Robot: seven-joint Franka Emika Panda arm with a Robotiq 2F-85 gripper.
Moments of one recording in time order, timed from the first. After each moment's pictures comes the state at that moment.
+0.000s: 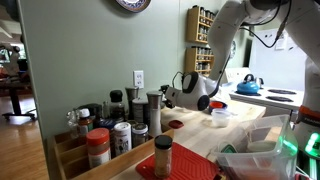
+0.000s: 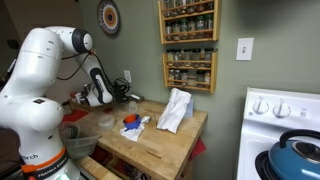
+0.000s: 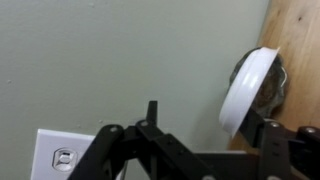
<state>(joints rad) 0.28 0.56 0.27 -2.18 -2.41 1.91 0.94</state>
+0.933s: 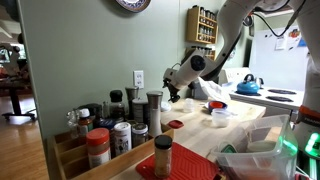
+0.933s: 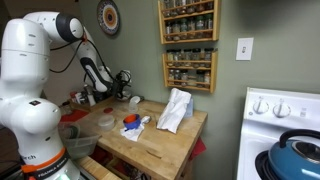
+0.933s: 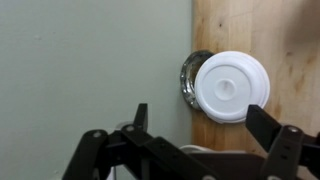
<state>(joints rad) 0.17 0.35 0.30 -2.17 -1.90 2.44 0.62</state>
